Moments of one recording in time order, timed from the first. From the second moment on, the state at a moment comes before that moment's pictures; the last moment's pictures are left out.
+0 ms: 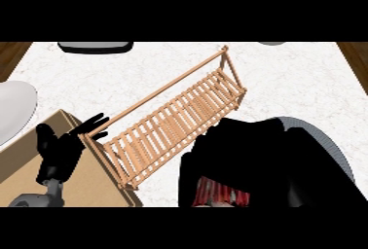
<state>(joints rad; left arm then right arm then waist) -0.04 0.31 -0.09 -1.46 0.21 0.06 0.26 -0.72 0.00 0.39 -2.26 0.50 0.41 0.95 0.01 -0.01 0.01</state>
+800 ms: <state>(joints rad) -0.04 0.31 -0.08 -1.46 0.22 0.03 0.27 -1.18 -0.07 0.12 -1.74 0.29 0.48 0.83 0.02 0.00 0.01</state>
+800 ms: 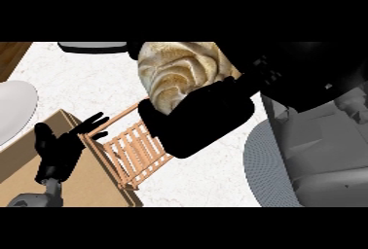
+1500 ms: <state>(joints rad) -0.04 0.30 -0.07 -1.46 0.20 0.05 0.25 -1.25 -0.05 0.12 -1.45 0.41 0.38 0.60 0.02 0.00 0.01</state>
